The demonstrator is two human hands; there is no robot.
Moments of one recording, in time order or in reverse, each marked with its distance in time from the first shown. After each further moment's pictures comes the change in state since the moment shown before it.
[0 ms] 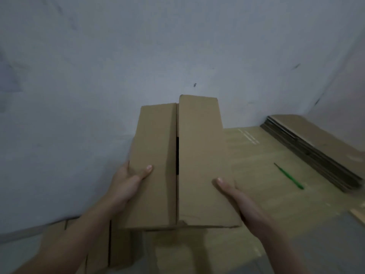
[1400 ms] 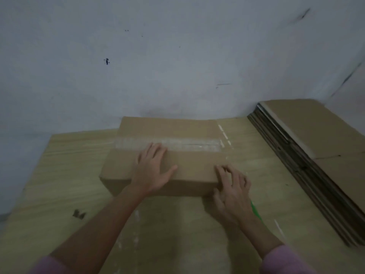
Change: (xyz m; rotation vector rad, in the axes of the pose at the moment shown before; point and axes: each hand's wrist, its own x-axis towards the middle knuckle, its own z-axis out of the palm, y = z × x) left_hand 0.155 0.002 0.411 0.981 0.030 0.437; right_hand 0.271 0.054 -0.349 -1.186 0.412 -0.890
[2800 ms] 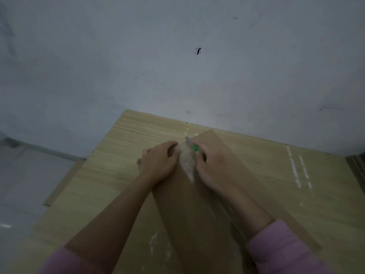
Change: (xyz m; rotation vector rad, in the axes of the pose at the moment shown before) left_hand 0.007 -0.098 -0.045 -0.138 0.129 -0.584; right_hand 0.154 -0.182 0.040 0.662 -0.562 -0.107
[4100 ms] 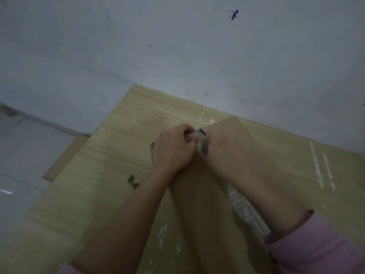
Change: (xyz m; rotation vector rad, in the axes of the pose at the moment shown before) left_hand -0.007 0.005 -0.002 -0.121 0.109 -0.070; right_hand 0.013 -0.036 0.011 -0.698 -0.224 -0.025
